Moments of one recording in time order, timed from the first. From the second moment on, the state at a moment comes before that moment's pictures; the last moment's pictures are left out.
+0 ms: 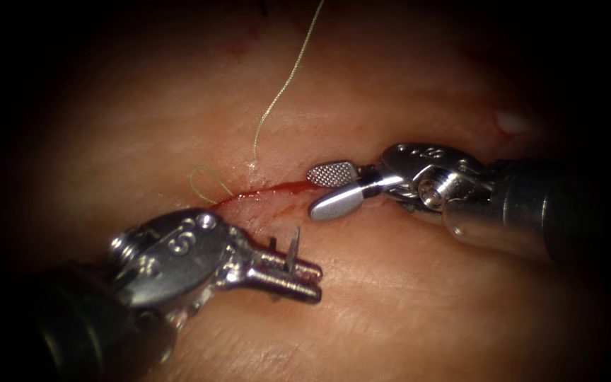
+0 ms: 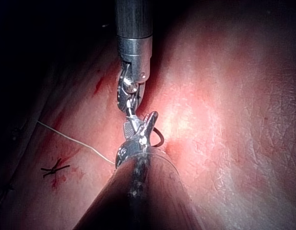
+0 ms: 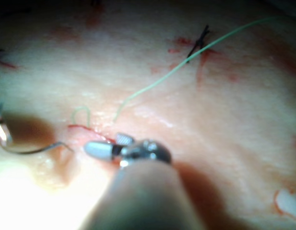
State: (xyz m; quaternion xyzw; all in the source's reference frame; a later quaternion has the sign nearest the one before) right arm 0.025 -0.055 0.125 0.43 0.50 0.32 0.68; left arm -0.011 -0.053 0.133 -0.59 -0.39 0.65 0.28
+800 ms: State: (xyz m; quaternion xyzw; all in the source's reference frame) right arm 0.026 -0.056 0.125 0.38 0.54 0.24 0.71; left arm -0.008 -0.042 0.136 -0.58 -0.10 0.80 0.10
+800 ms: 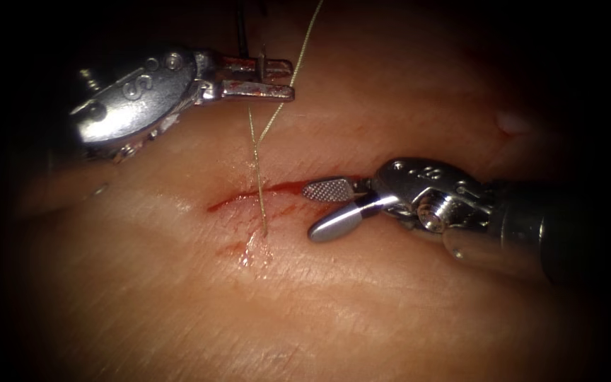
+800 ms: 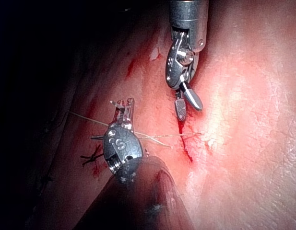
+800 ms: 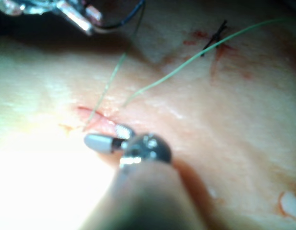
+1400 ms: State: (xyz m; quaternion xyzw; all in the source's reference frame) right arm 0.029 -0.059 0.120 0.22 0.50 0.25 0.80; left arm -0.006 -0.042 0.134 -0.60 -0.09 0.79 0.09
